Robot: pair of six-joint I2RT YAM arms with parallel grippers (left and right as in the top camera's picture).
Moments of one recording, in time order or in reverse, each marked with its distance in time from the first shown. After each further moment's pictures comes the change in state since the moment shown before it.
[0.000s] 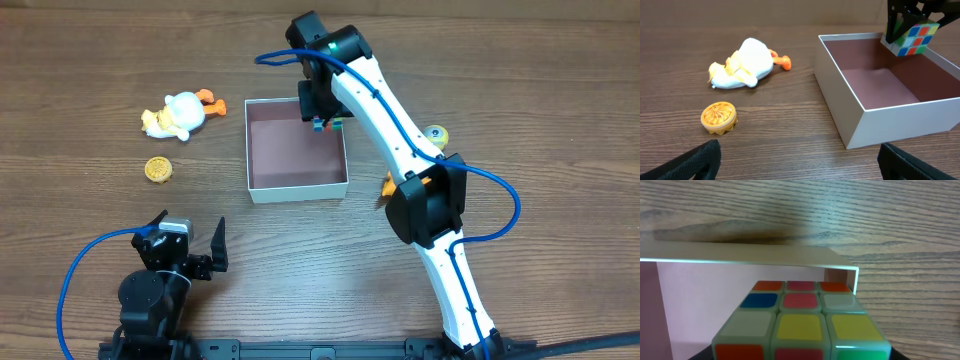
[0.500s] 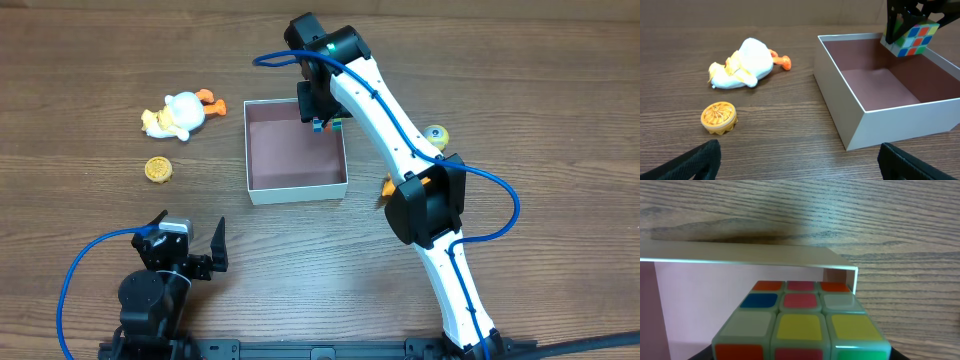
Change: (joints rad) left arm 0.000 0.000 0.000 0.000 0.000 0.000; right arm 0.003 0.000 0.000 -0.003 0.007 -0.008
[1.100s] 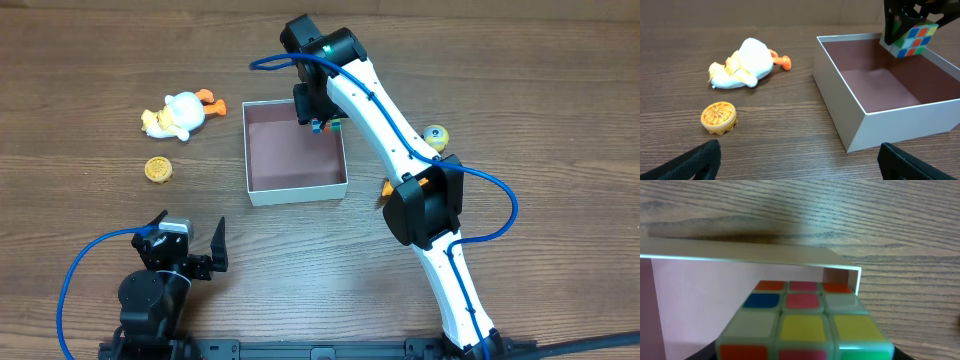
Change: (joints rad) left arm 0.000 0.000 0.000 0.000 0.000 0.000; right arm 0.013 0.000 -0.002 0.004 0.015 -0.026
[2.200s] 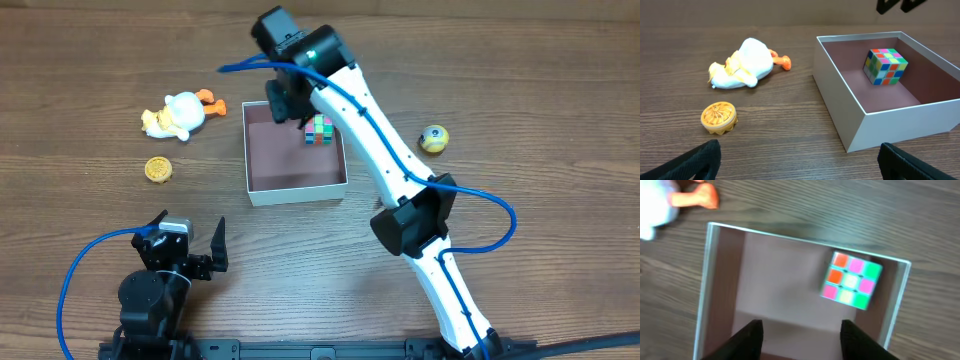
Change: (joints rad) left arm 0.000 0.000 0.000 0.000 0.000 0.000; right arm 0.095 0.000 0.228 -0.085 -0.040 -0.020
